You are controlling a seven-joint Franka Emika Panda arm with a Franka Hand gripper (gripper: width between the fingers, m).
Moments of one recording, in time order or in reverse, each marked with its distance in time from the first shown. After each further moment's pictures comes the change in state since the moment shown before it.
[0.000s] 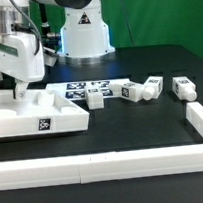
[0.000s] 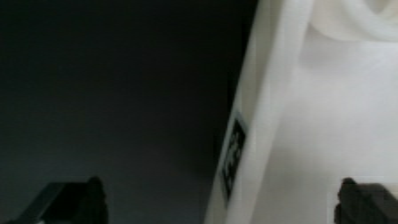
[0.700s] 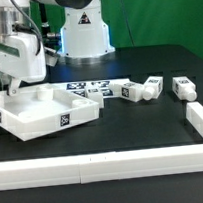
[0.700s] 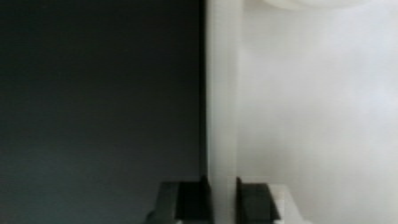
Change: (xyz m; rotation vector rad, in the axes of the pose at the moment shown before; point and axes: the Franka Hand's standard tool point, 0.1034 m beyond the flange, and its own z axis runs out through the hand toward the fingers) arm -0.002 0.000 0.001 -0.002 -0.008 -0.005
